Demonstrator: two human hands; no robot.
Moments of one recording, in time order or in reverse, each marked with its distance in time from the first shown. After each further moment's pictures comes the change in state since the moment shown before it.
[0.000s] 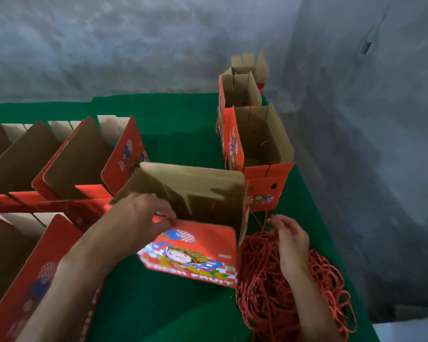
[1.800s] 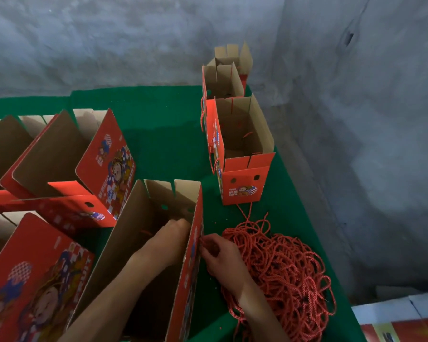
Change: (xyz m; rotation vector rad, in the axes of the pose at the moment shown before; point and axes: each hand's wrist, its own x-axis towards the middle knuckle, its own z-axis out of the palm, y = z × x) left_hand 0.040 0.009 0.141 -0.015 -0.468 -0.128; right_hand -0.065 0.033 0.046 -0.604 -0.612 -0.118
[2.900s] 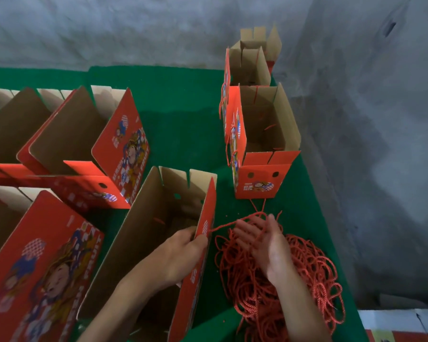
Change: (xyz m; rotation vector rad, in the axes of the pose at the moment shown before) left_hand -0.076 0.022 -0.011 -0.918 -0.149 -0.144; right_hand 0.019 0.008 -0.057 1.022 0.211 0.490
